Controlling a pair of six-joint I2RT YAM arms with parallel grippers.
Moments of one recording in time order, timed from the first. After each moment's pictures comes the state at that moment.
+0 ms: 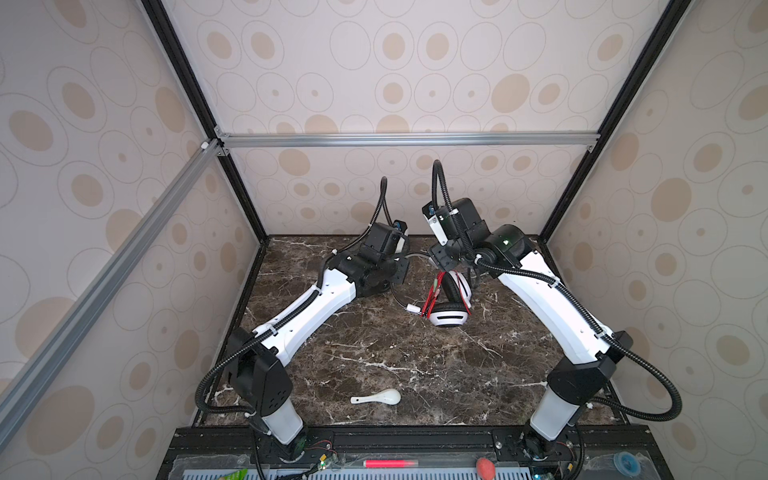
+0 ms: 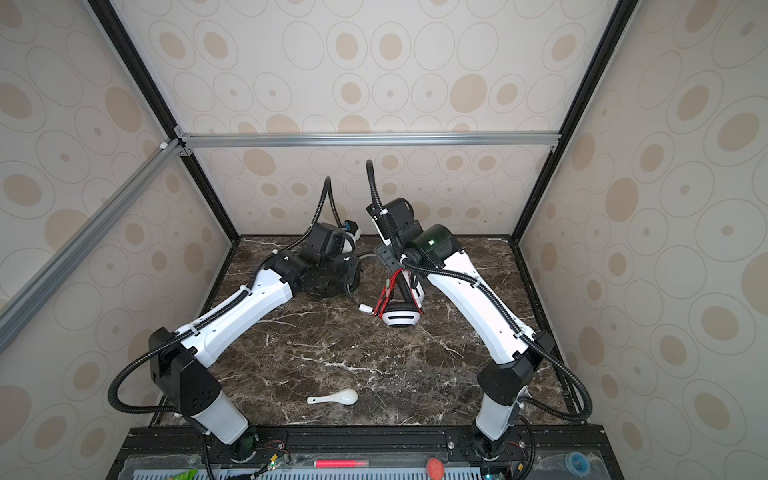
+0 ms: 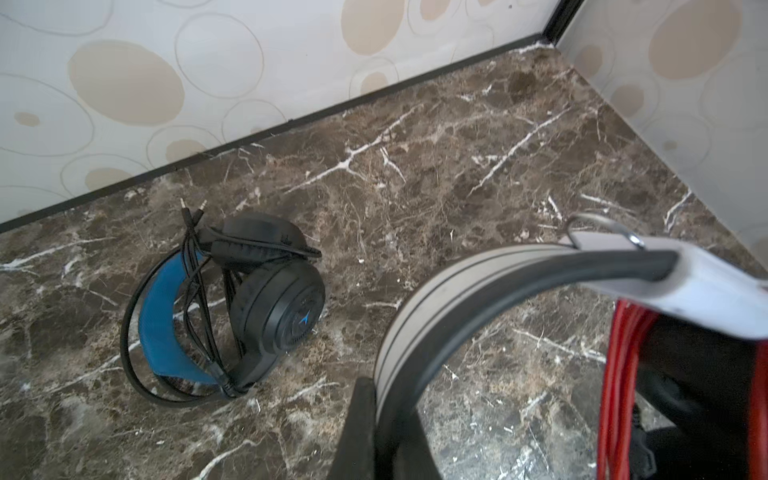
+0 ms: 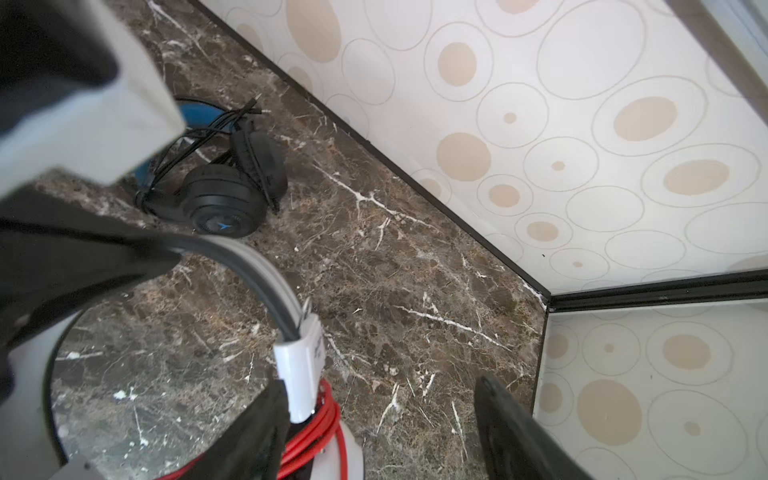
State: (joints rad) left arm -0.64 1.66 1.62 -0.69 -0.07 -0.16; right arm 0.70 1.73 2.09 -1.12 0.46 -0.15
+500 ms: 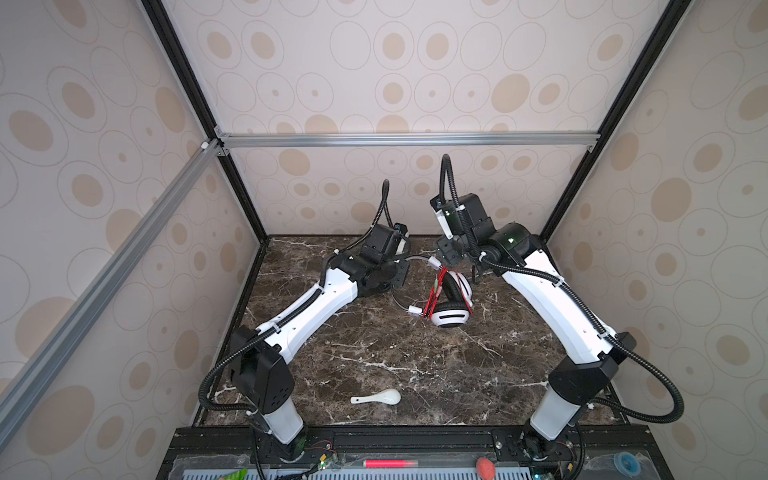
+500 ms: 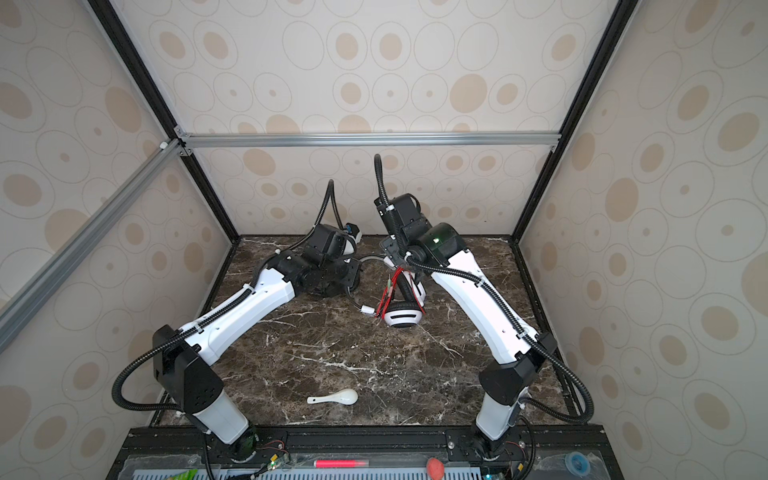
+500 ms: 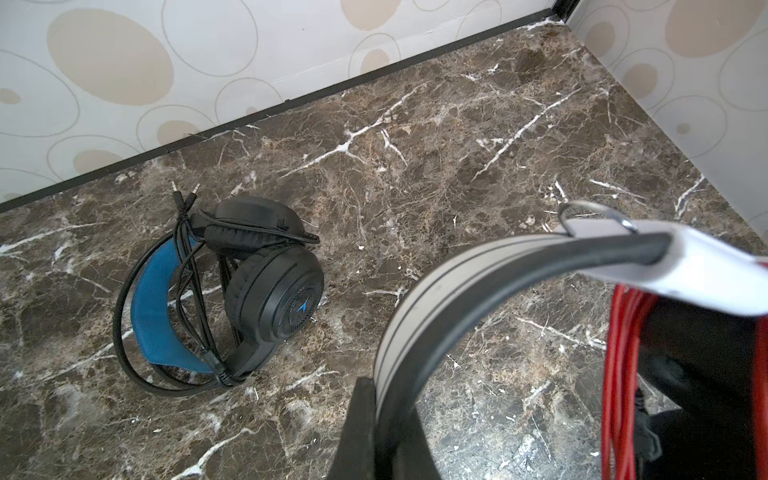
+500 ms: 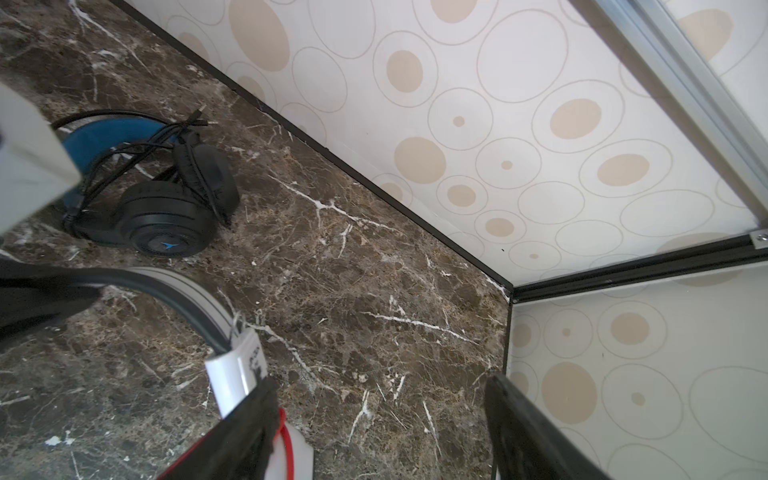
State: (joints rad) left arm -0.64 1.67 1.62 -0.70 -0.07 -0.18; right arm 0.66 1.72 2.09 -1.09 0.54 -0.16
